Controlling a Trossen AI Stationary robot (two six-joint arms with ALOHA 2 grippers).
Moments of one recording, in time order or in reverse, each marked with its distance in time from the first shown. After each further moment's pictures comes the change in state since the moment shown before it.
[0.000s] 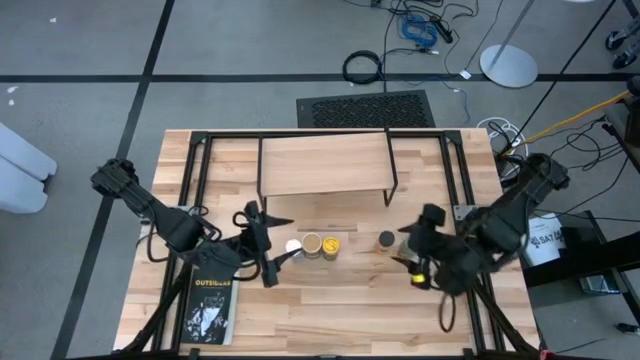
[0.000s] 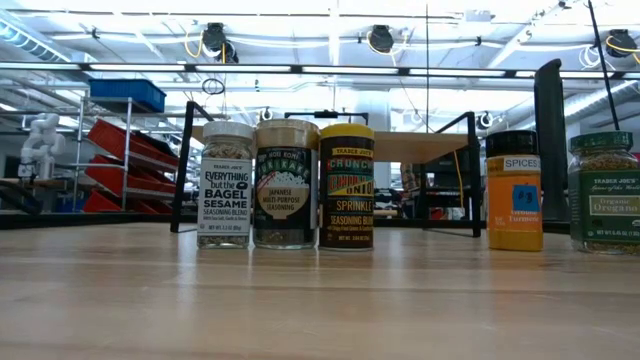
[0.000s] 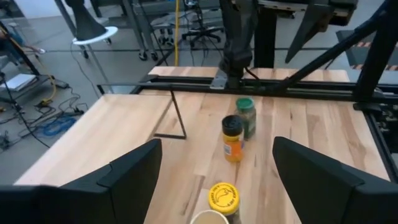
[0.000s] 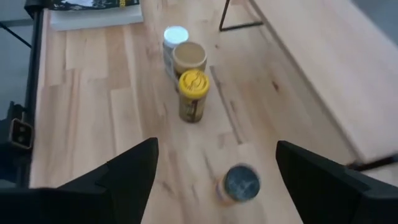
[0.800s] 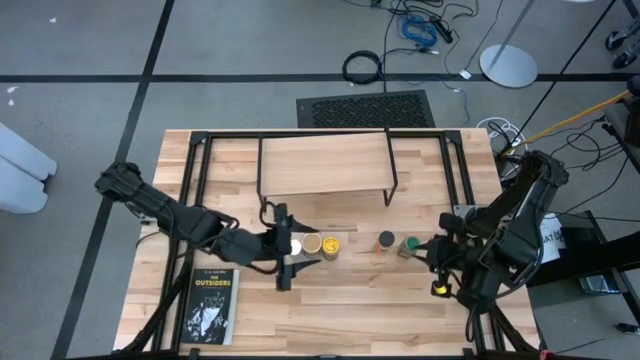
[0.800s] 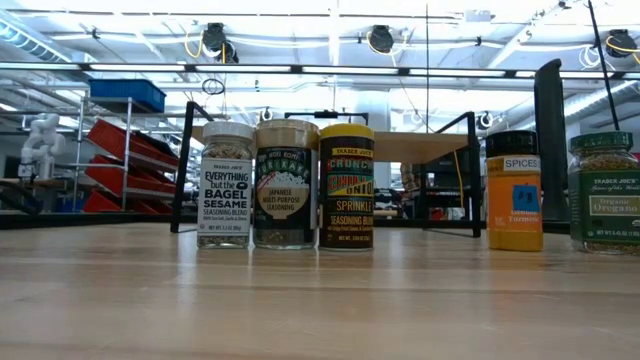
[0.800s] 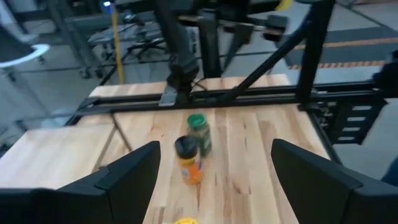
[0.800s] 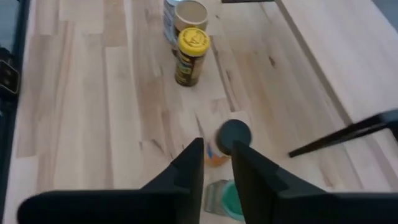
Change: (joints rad) left arm 0.128 0.067 -0.001 0.220 0.351 0.200; right arm 0.175 -0.023 -0.062 -0.177 0.029 0.163
